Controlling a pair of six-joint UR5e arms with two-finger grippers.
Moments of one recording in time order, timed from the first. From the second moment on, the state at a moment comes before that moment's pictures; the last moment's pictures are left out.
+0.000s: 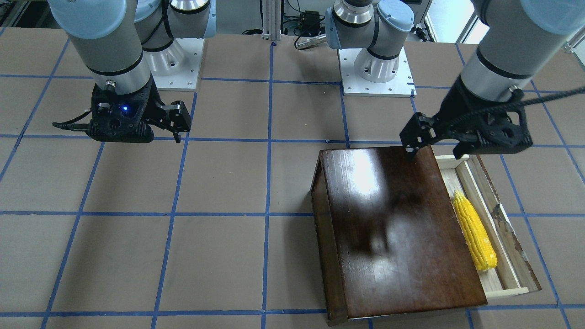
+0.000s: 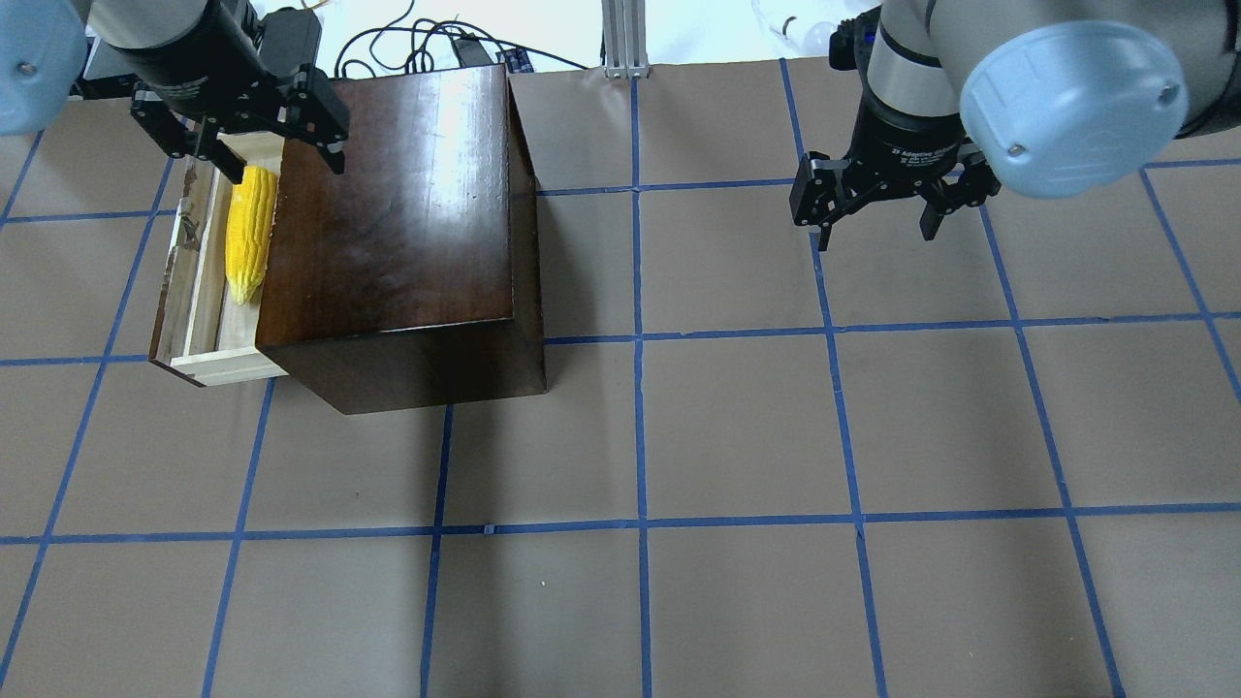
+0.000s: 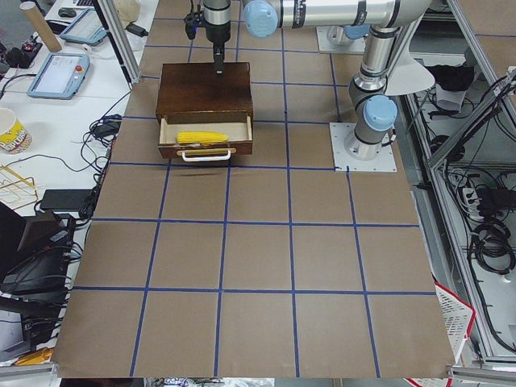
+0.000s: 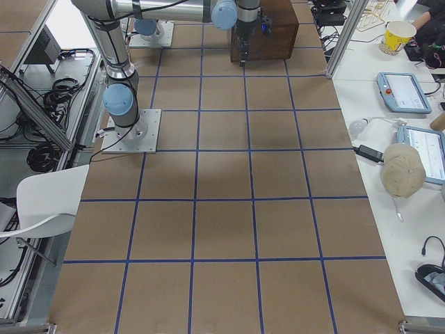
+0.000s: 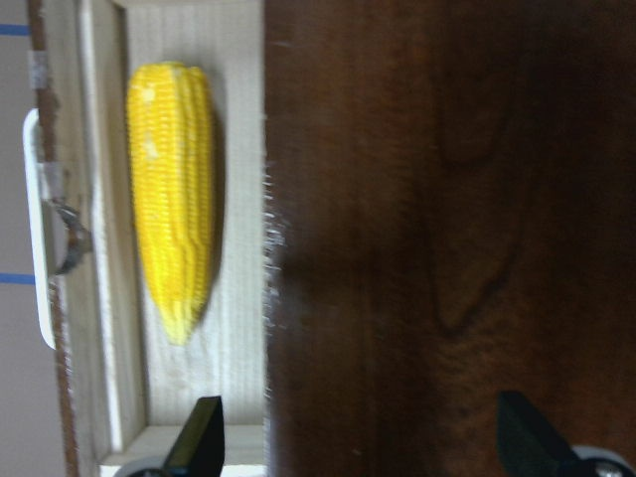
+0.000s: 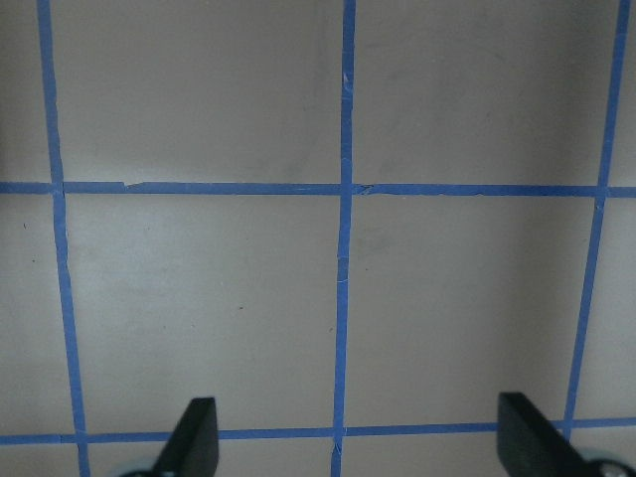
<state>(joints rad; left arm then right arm) -1.51 -1.68 -1.45 -1.52 1.56 0.02 1.65 -1.48 1.58 -1.62 -1.64 0.06</state>
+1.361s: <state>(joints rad) -1.58 -1.59 -1.44 -1.66 1.57 0.04 1.65 -1.48 1.58 -1.63 -1.64 0.06</state>
